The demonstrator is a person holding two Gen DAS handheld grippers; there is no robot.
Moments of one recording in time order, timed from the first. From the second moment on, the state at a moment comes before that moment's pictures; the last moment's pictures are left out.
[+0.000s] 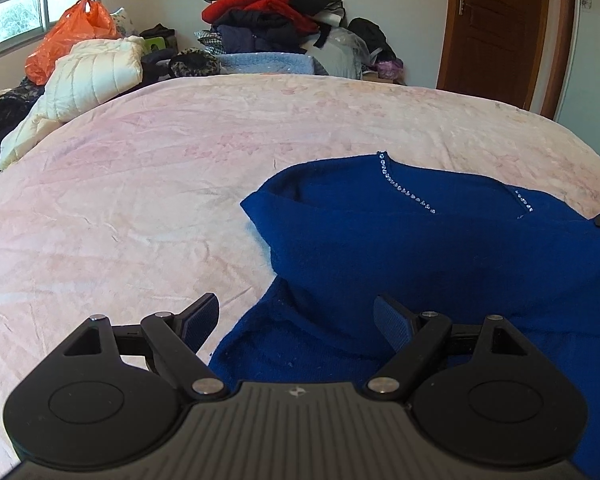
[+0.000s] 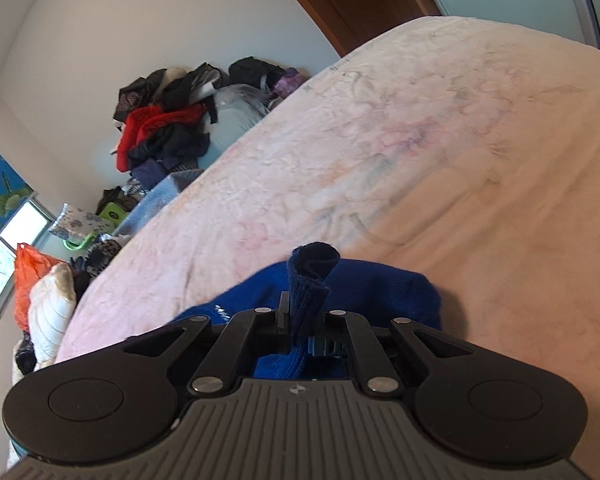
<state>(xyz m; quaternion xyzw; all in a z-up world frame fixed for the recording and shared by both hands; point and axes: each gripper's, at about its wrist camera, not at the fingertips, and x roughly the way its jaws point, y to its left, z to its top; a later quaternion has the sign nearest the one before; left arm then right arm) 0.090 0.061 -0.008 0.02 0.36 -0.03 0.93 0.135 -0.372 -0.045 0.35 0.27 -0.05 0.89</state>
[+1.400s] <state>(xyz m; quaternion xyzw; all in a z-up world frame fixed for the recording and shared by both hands) 0.039 0.059 -0.028 0.04 0.35 -0.04 0.93 0.071 -0.266 -0.058 0.02 0.30 -0.04 0.95</state>
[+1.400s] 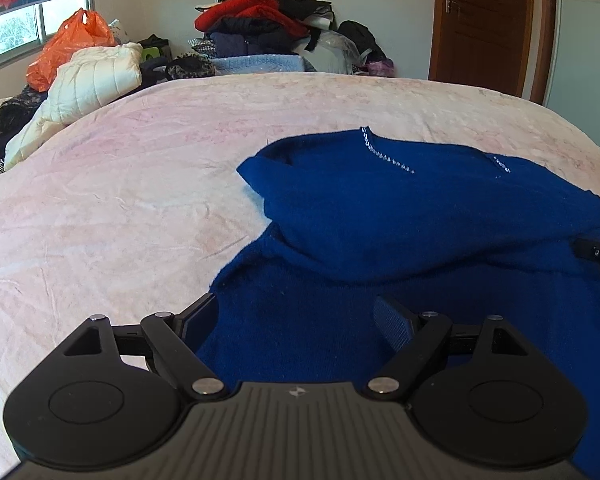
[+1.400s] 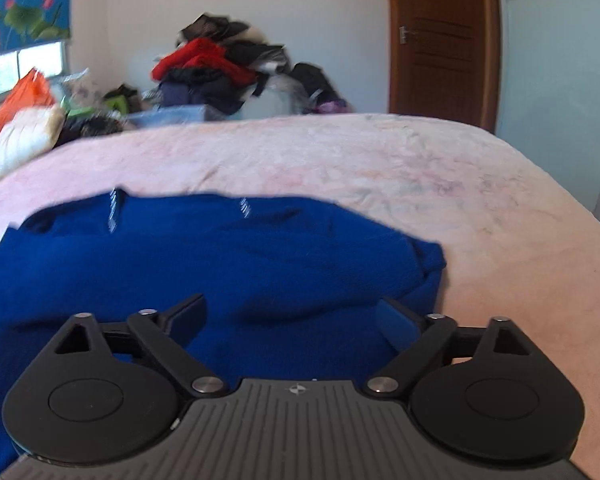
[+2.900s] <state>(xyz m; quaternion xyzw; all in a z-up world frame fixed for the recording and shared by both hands) -0.001 0.128 -0.049 -0.02 0.38 -0.27 0.88 -0.047 -0.293 -0.069 0.24 0.35 0.22 0.88</state>
